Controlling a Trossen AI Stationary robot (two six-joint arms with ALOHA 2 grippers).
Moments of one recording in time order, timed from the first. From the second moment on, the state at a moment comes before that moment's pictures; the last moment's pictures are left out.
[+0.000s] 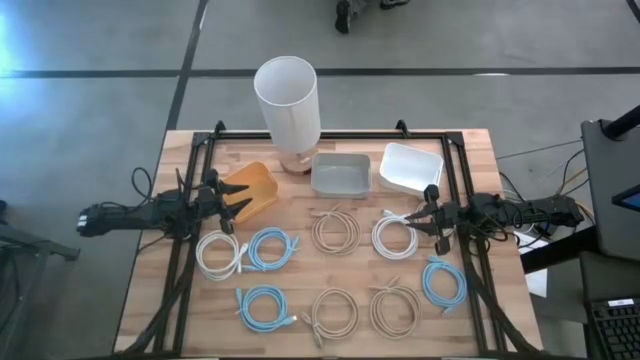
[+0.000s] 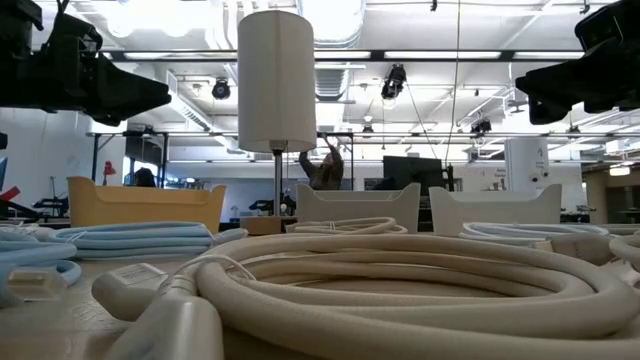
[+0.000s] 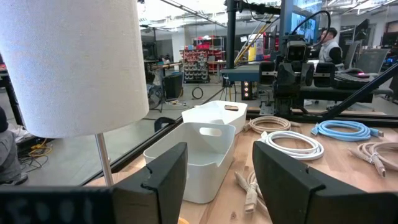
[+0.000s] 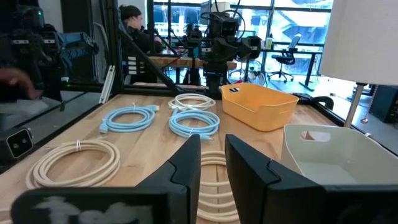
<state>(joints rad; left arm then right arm) 0.01 0.03 0.01 0.05 -0.33 0.07 0.11 0.03 0.01 0.01 0.03 0.00</state>
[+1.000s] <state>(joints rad) 0.01 0.03 0.01 0.06 -0.34 -0.06 0.11 0.03 0.01 0.04 0.03 0.16</state>
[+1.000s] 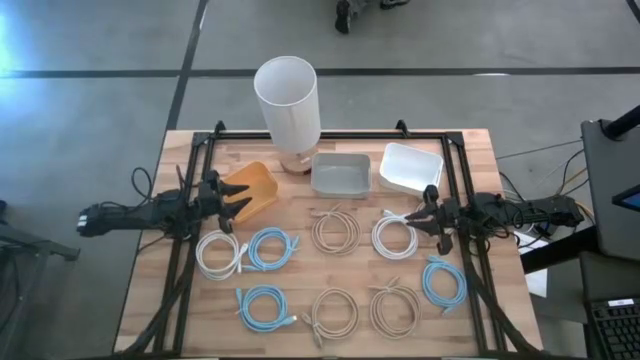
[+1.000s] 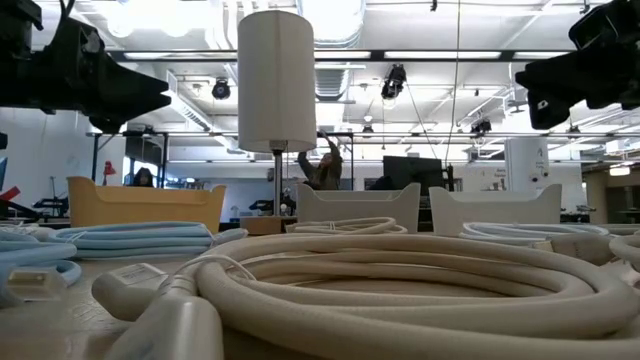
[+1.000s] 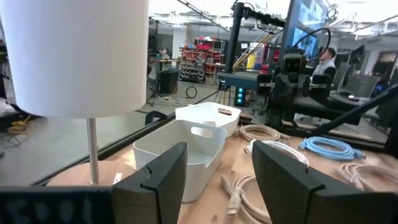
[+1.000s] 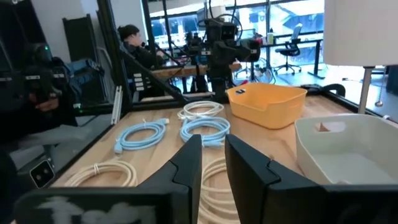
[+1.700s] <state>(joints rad) 0.01 0.25 0.40 -0.34 -0.22 -0.11 0.11 0.26 0.13 0.47 0.12 -0.04</state>
